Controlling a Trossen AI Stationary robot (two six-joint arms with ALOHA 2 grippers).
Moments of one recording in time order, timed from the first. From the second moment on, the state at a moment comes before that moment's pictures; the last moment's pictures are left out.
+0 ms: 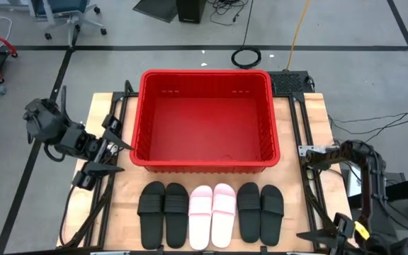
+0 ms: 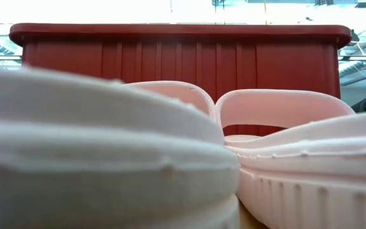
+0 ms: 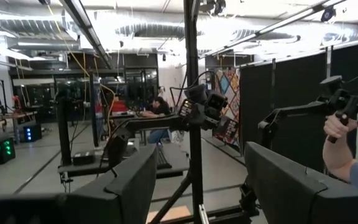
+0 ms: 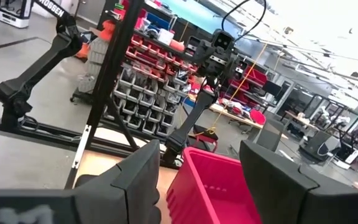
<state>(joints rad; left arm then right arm) -0.67 0.91 1.27 -0.08 -0.34 0.12 1.30 1.75 1.81 0.31 1.57 -0.77</state>
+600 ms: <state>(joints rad) -0.67 0.91 1.27 -0.08 -0.34 0.17 1.27 1.59 1.81 0.29 1.43 -1.04</state>
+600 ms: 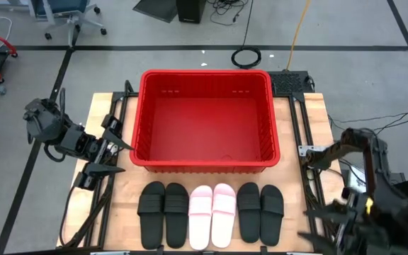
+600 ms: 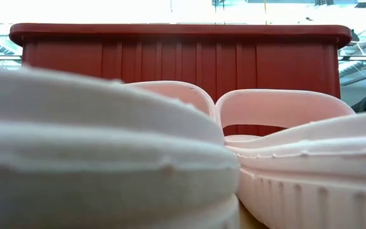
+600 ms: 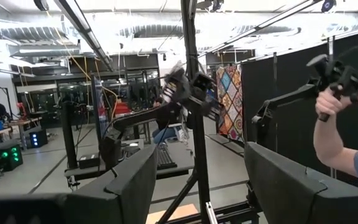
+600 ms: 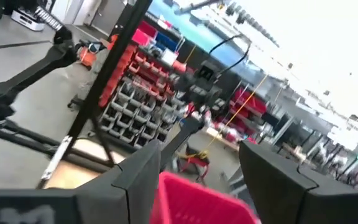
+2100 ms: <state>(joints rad) -0.67 0.91 1.27 -0.16 -0.39 0.15 0.87 1.60 1.81 -0.92 0.52 -0.02</state>
